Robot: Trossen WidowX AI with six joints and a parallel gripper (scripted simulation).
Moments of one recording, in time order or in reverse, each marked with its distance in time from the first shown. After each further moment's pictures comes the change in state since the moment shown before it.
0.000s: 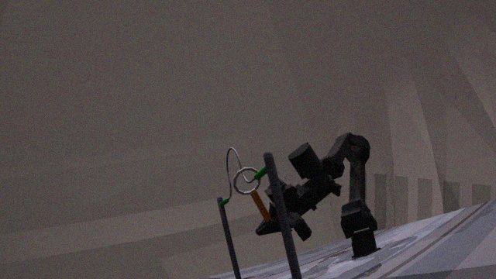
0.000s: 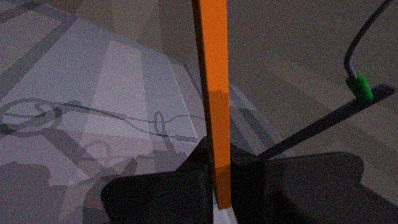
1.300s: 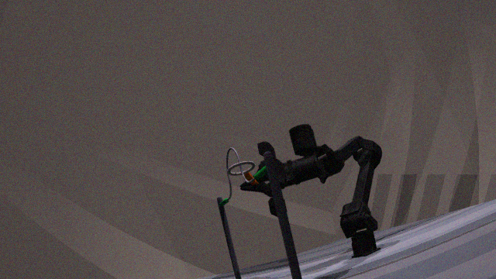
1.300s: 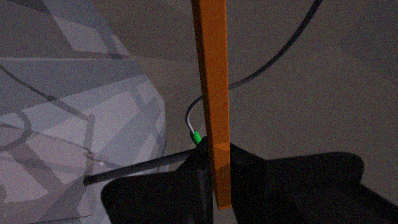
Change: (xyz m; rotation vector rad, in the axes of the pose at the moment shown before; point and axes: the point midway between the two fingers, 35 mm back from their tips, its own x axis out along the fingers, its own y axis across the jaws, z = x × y) arm -0.027 -0.118 0.048 -0.682 0.002 -0.474
